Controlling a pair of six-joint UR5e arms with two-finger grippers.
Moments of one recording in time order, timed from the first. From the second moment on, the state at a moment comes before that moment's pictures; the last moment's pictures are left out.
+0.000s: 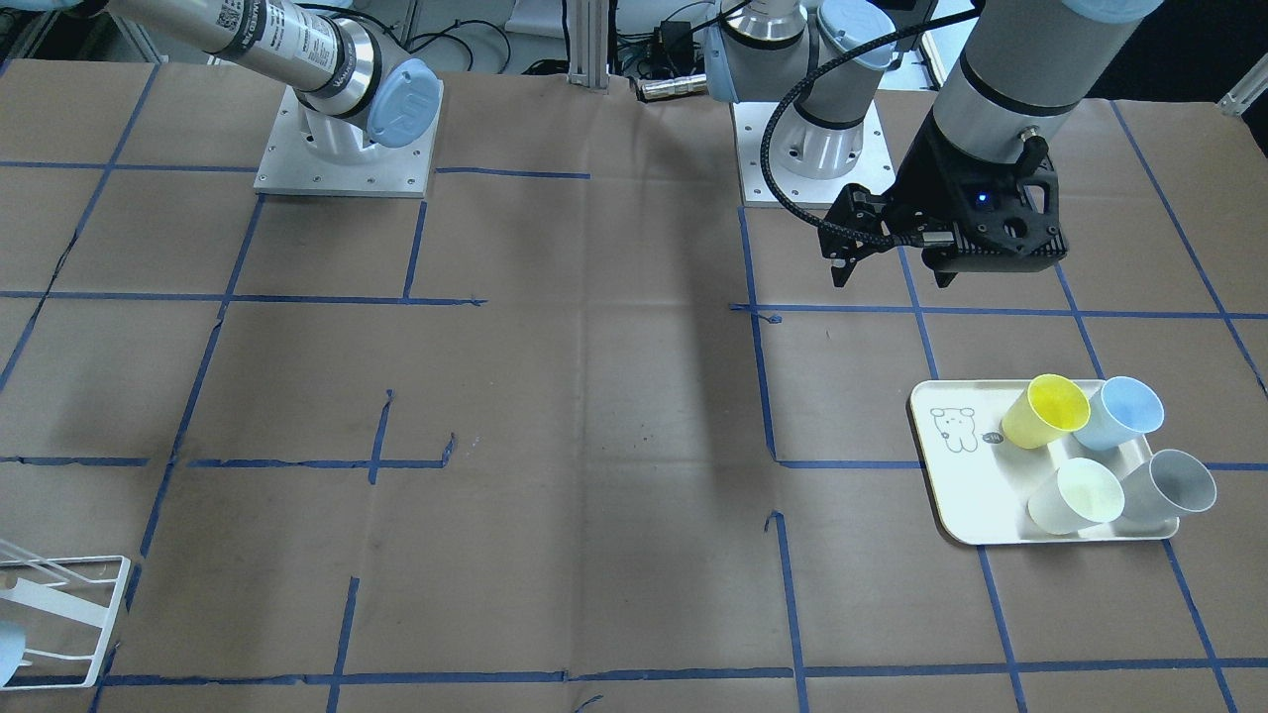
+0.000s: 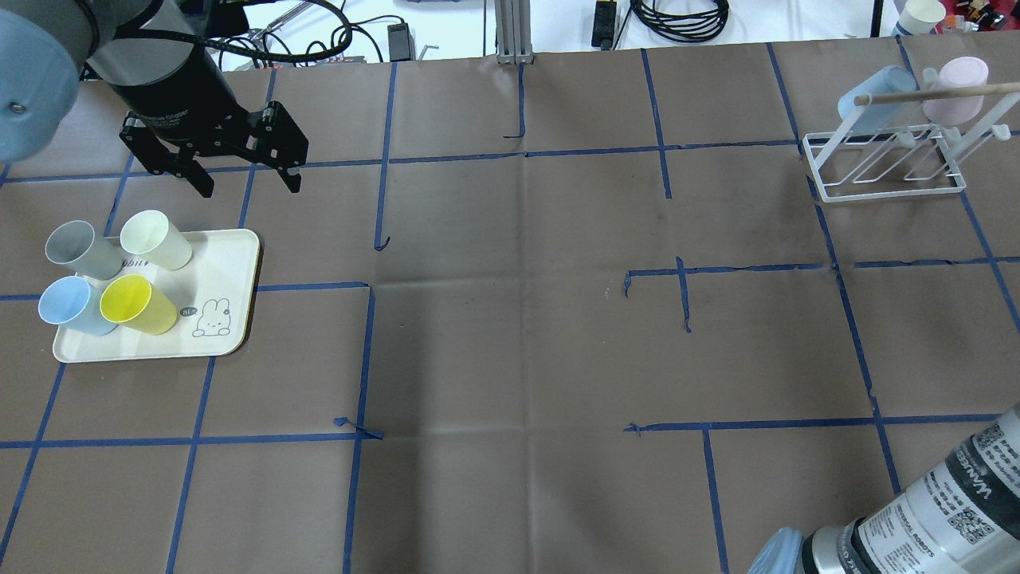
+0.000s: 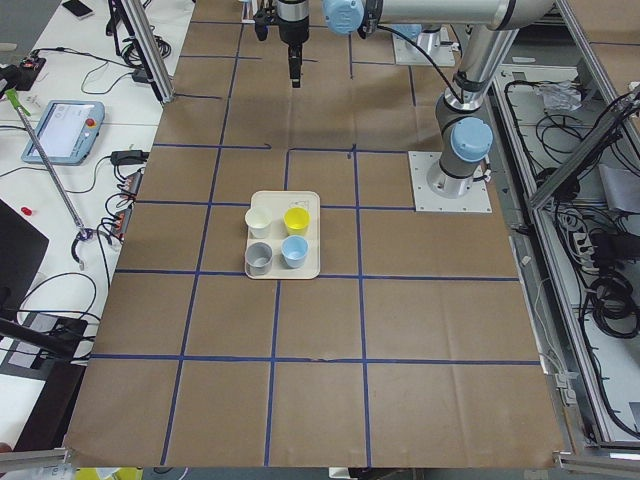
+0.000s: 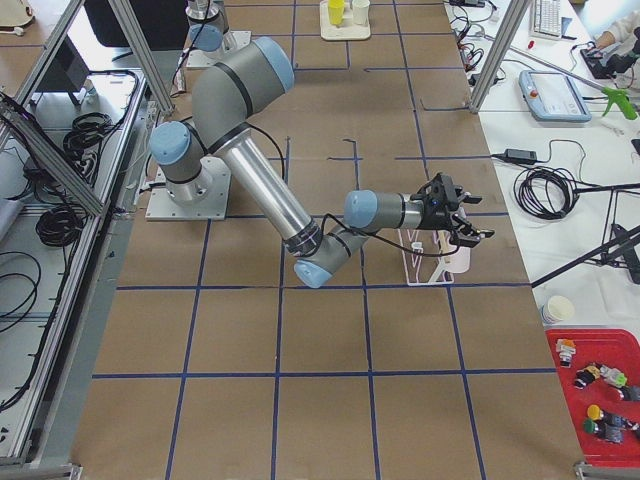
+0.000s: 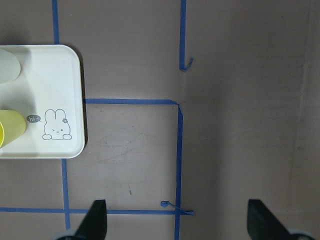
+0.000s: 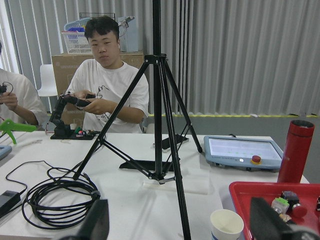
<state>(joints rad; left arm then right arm) -1.52 -1.61 -1.53 -1.59 1.58 0.03 0.82 -0.92 1.52 -3.41 -0.79 -0.24</state>
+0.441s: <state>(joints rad) -1.52 -1.61 -1.53 -1.59 1.58 0.03 0.86 -1.08 1.52 -2.92 -0.90 -0.41</state>
